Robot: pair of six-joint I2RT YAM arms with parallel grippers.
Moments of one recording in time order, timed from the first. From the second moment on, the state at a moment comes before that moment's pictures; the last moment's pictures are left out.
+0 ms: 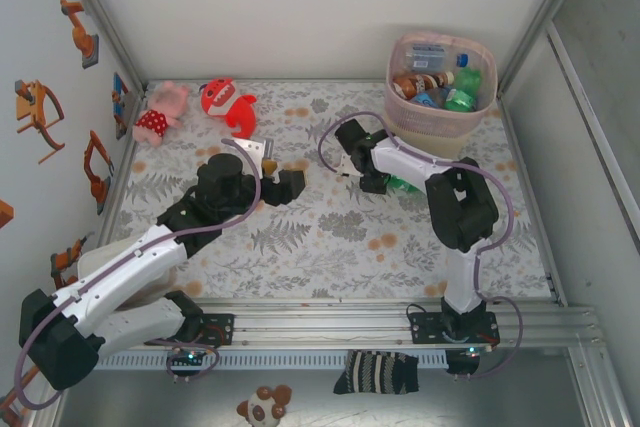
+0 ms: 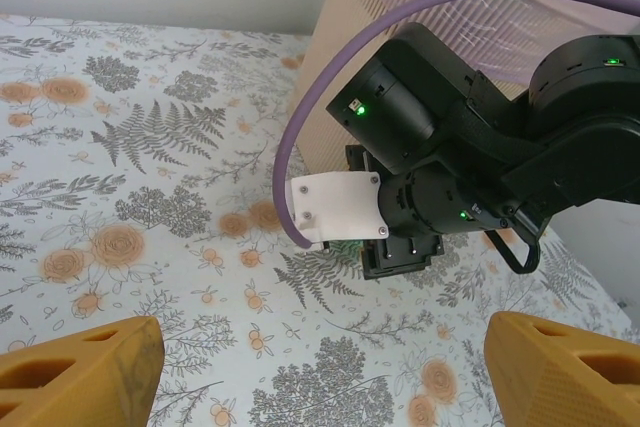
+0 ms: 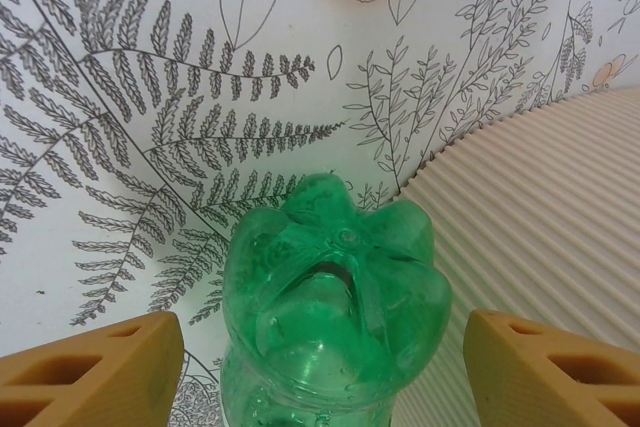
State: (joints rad) left arm -0.75 1.02 0.80 -0.13 0.04 -0.42; right arm 0.58 1.98 1.45 -0.82 0.48 -0.85
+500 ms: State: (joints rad) left arm -0.74 1.03 0.80 -0.13 0.04 -0.43; right arm 0.56 1.98 1.40 -0.82 0.45 -0.82
